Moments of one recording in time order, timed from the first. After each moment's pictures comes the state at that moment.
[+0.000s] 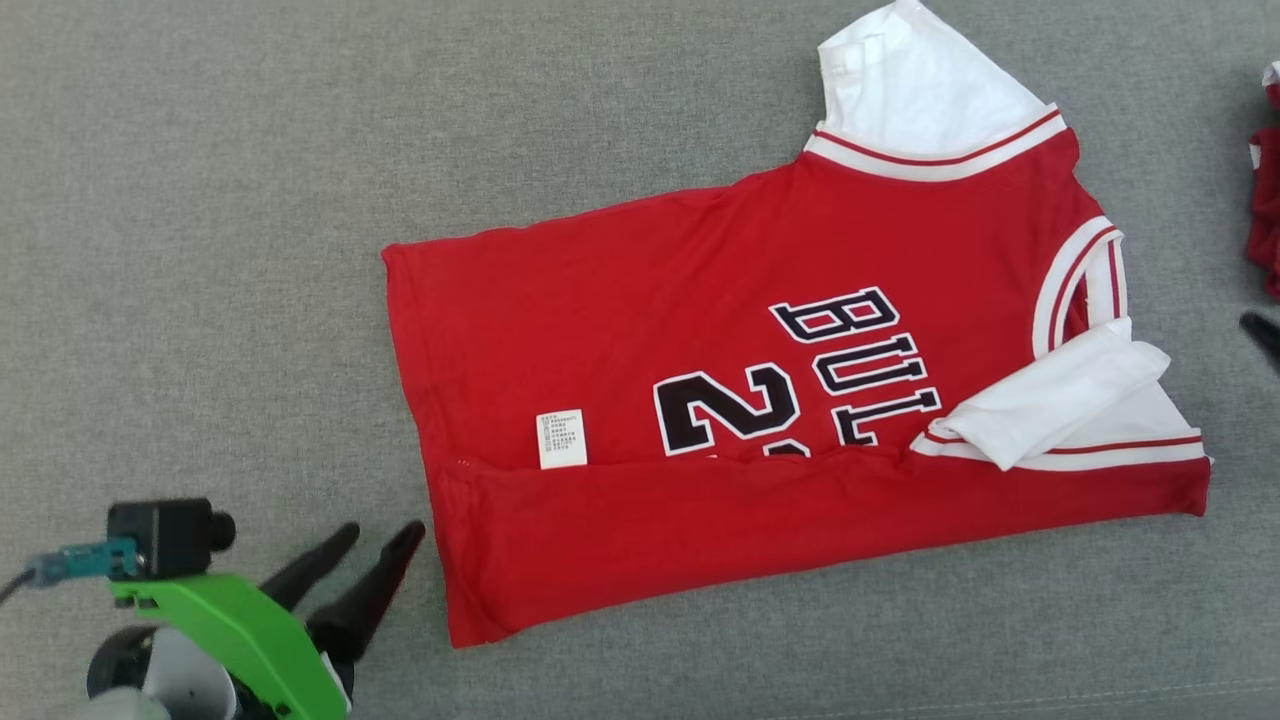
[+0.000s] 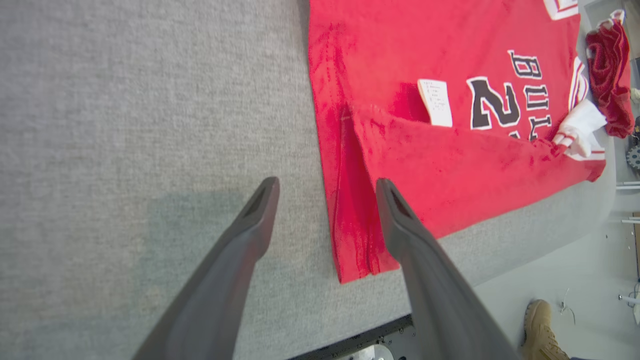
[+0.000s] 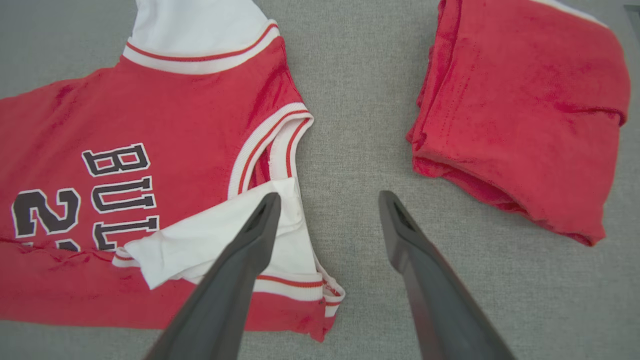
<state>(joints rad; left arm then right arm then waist) -0.25 0.91 -0.86 -0.30 -1.42 0.26 0.02 -0.09 -0.56 -0.28 -0.27 0.69 0.13 0.83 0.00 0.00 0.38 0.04</state>
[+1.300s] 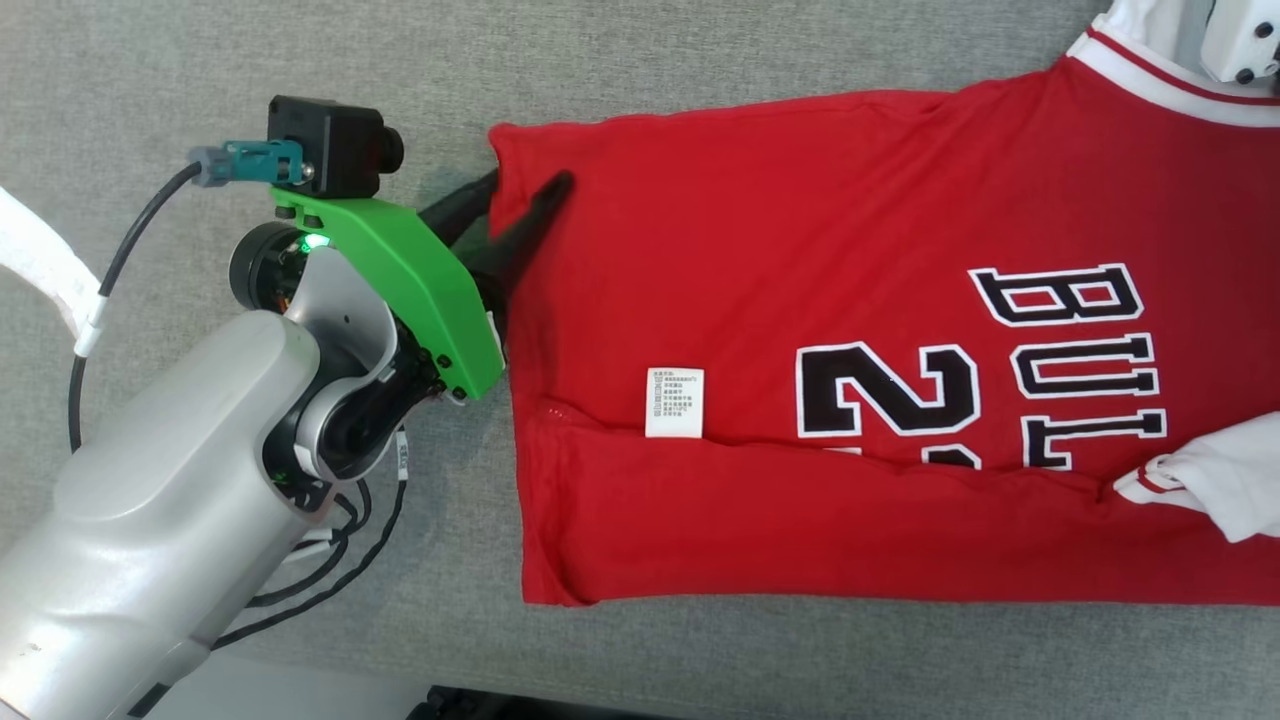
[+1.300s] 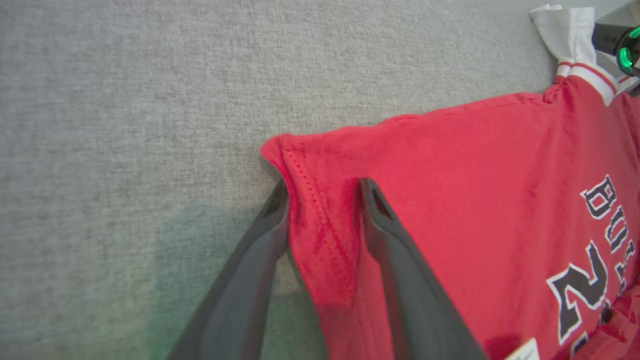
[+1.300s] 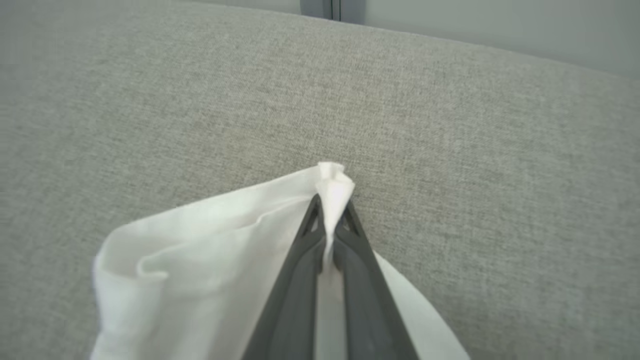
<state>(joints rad) -0.90 0.51 -0.93 0.12 -1.23 0.10 0.18 -1.02 -0.42 0.09 0.40 0.33 0.13 0.71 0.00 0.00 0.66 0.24</state>
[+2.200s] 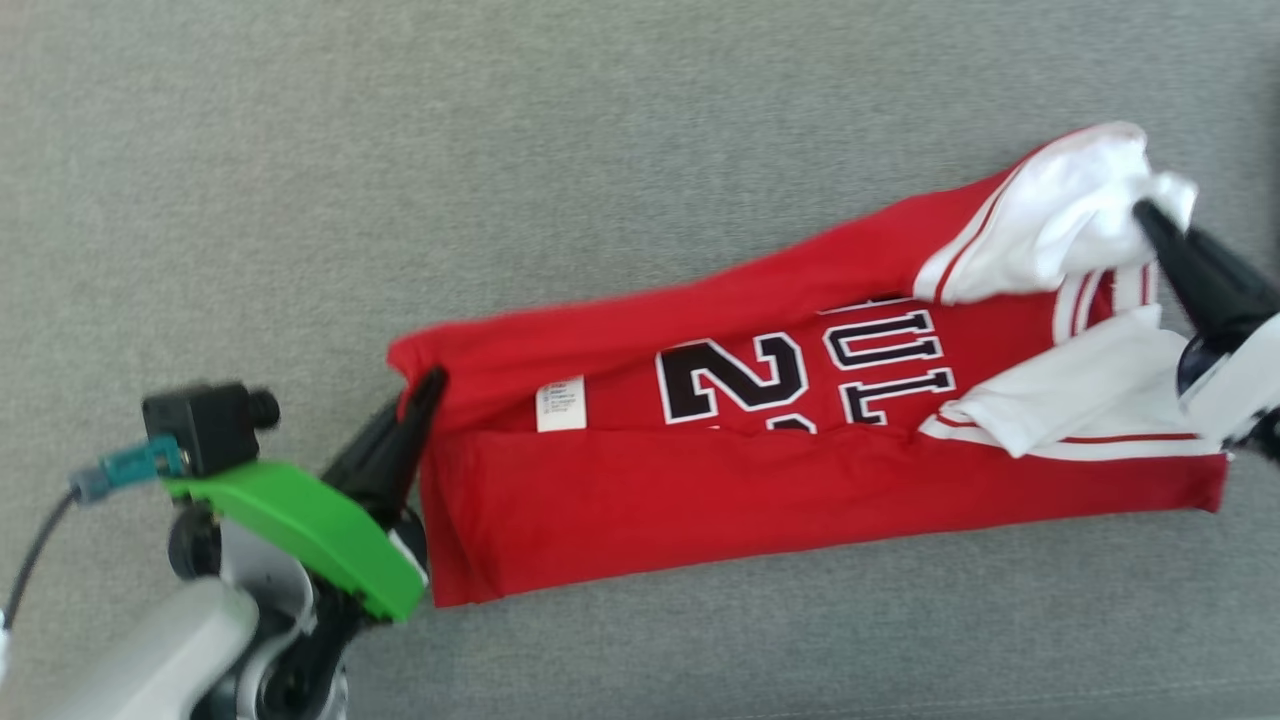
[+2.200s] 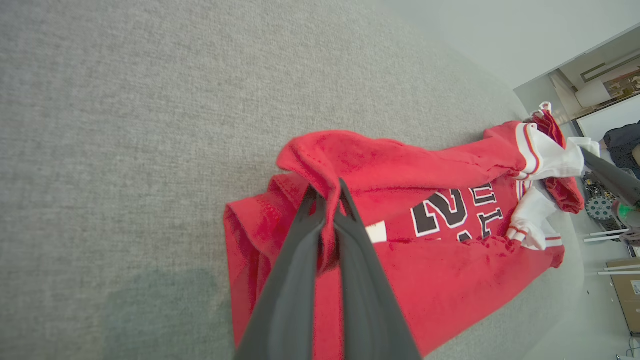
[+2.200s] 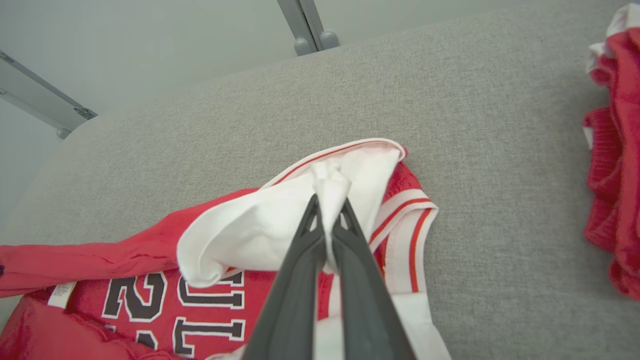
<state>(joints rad) -0.46 0.70 -0.83 -0.18 -1.32 0.24 -0.09 -0.31 -0.47 -0.03 -0.09 0.76 0.13 0.41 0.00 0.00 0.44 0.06</state>
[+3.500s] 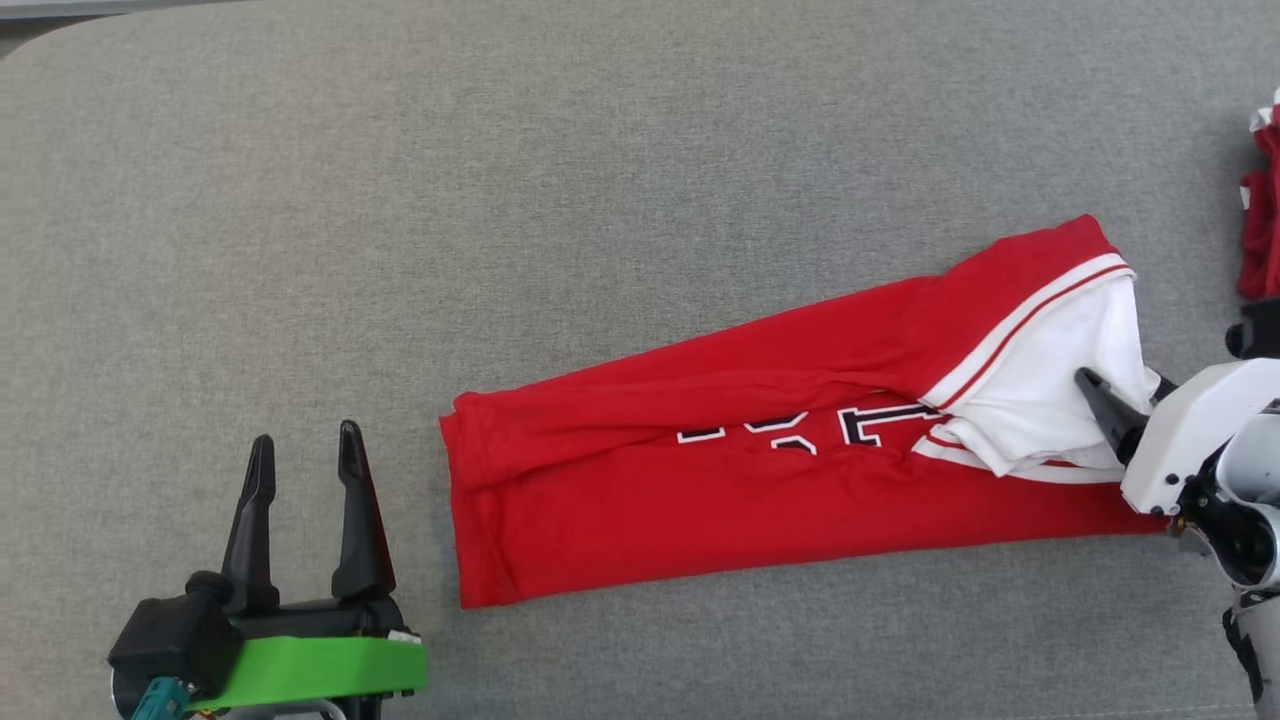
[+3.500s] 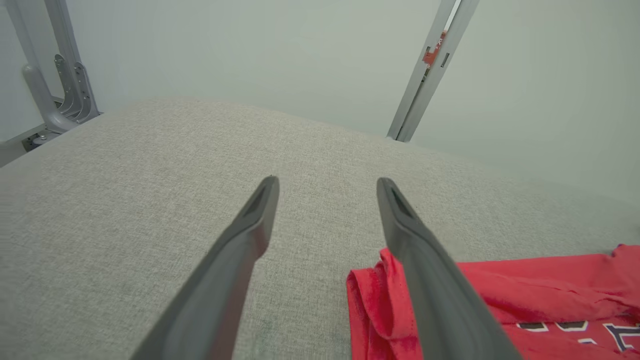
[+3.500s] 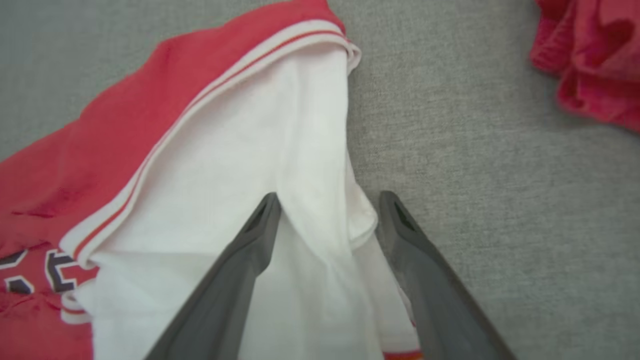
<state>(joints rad) 0.05 0.12 -0.17 -0.11 -0.43 0.11 -0.26 -0.28 -0.31 -0.12 0.19 0.47 0.13 0.58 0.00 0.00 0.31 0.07</state>
